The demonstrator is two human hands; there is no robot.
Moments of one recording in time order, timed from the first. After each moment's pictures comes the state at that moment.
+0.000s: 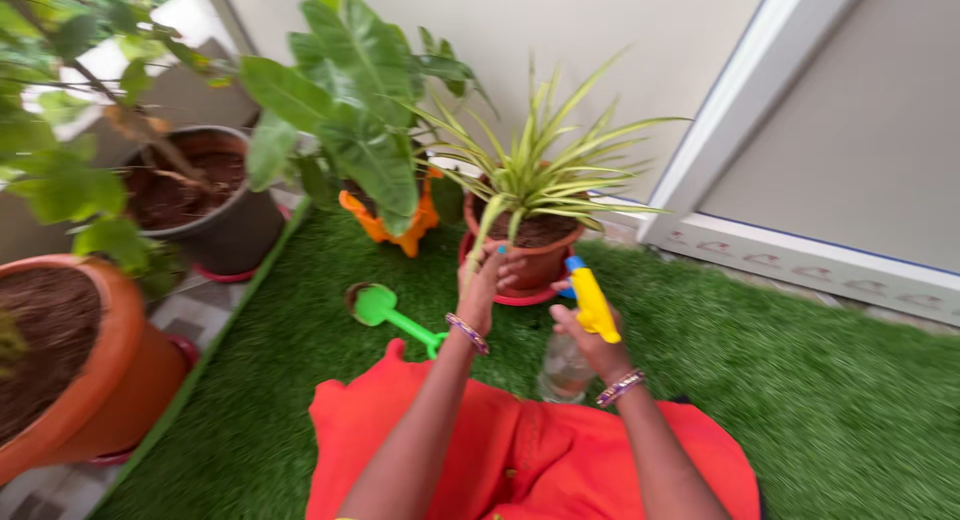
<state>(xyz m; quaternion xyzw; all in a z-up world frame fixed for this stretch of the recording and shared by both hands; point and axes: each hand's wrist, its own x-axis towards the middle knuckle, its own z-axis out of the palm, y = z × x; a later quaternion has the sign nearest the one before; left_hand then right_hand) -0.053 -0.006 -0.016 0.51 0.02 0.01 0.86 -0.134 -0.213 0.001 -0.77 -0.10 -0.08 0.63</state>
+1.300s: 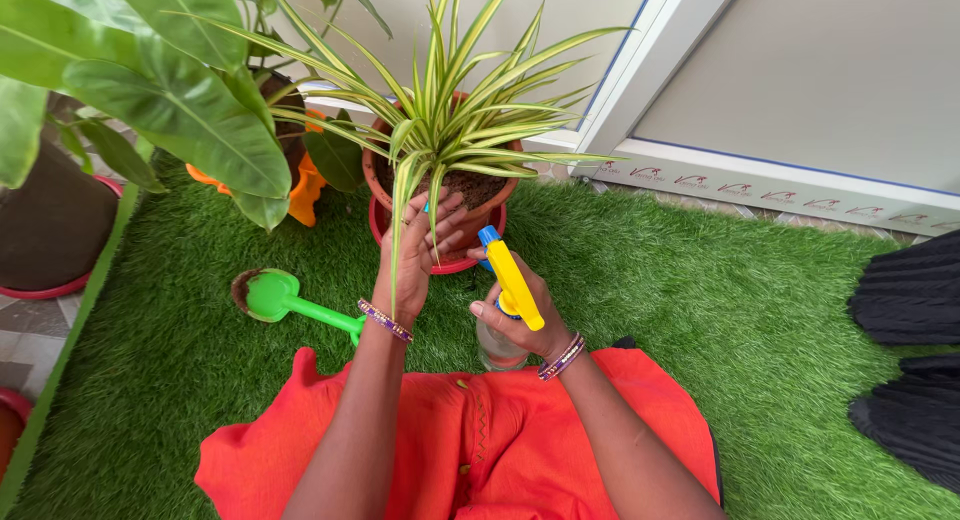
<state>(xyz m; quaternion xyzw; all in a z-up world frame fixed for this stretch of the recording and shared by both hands) -0.045 -0.008 0.015 0.42 -0.02 -0.09 0.90 -0.128 -0.196 0.029 -0.77 -0.20 -0.04 0.61</state>
